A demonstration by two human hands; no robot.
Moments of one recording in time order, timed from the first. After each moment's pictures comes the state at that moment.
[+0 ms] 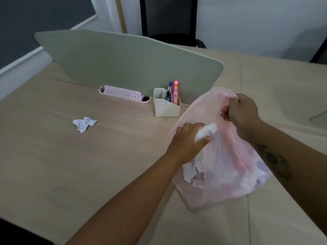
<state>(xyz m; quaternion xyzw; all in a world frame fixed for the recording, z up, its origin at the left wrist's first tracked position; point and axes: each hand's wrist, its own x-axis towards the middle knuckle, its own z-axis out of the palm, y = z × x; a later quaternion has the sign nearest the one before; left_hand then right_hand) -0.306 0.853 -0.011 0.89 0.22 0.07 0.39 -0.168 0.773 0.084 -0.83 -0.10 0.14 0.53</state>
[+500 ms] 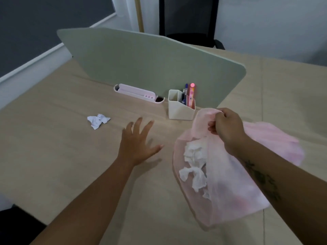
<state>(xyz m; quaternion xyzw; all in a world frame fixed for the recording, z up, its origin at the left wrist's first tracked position) -0.419 0.983 -0.066 0.93 0.35 0.13 0.05 -0.205 0.815 0.051 -0.80 -0.13 0.23 0.54</state>
